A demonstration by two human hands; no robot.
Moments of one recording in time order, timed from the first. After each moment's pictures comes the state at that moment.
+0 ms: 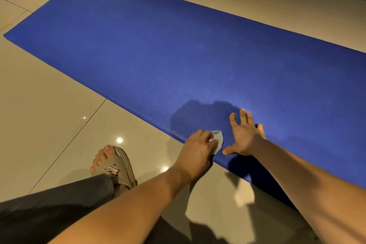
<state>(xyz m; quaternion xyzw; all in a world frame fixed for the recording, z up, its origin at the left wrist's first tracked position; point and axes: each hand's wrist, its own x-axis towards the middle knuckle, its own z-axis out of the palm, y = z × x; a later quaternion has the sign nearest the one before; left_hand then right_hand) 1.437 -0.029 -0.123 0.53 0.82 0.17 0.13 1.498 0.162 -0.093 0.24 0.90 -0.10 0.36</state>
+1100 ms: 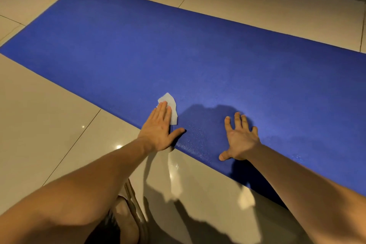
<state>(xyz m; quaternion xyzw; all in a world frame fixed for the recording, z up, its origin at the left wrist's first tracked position) 1.308 -0.058 -0.128 0.43 0.88 -0.04 0.18 1.499 0.161 -0.100 0.25 0.90 -0.10 0.34</state>
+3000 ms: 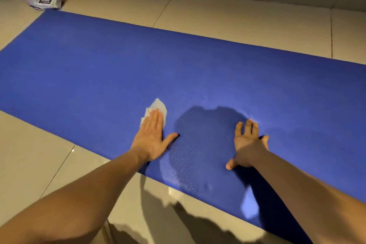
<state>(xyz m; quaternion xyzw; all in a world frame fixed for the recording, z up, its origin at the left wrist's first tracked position) 1.276 0.018 -0.137 0.44 0.88 0.00 0.17 1.497 0.234 -0.091 0.35 0.84 -0.07 0.40</state>
